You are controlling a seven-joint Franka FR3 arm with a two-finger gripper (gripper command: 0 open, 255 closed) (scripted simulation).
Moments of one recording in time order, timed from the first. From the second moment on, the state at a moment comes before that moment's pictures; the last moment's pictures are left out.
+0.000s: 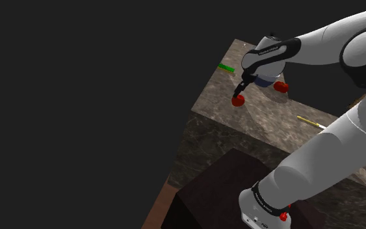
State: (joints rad) arm -0.18 -0.03 -0.47 -2.30 -0.06 2.42 -0.78
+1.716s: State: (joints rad) arm -0.18 0.03 -0.47 -2.30 -0.02 2.47 -0.80
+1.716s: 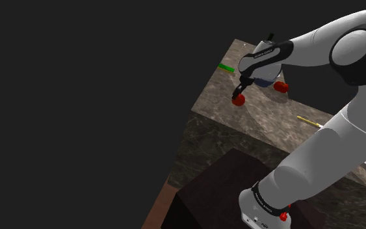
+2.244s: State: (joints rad) arm -0.18 -0.04 -0.47 -2.25 -0.06 2.37 -0.78
